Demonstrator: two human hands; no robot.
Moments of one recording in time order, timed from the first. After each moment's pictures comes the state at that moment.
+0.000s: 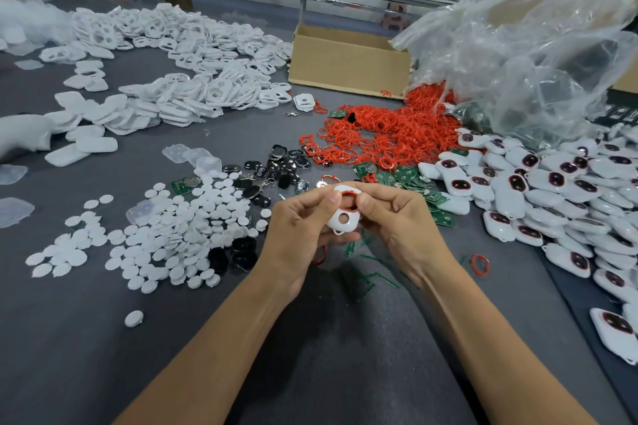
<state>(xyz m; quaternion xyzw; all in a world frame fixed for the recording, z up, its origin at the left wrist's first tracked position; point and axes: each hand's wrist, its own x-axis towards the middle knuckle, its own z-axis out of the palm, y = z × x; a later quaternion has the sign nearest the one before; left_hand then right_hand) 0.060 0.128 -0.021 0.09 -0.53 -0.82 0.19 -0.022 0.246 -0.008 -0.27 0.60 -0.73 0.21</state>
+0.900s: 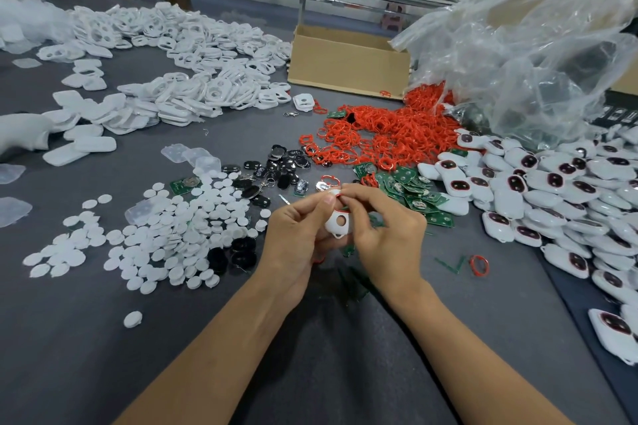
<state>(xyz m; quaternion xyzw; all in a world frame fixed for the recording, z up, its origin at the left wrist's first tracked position) 0.063 0.134 -0.019 0.15 -0.47 -0.85 0.19 -0.006 0.226 -0.029 -0.38 0.72 -0.50 -0.30</state>
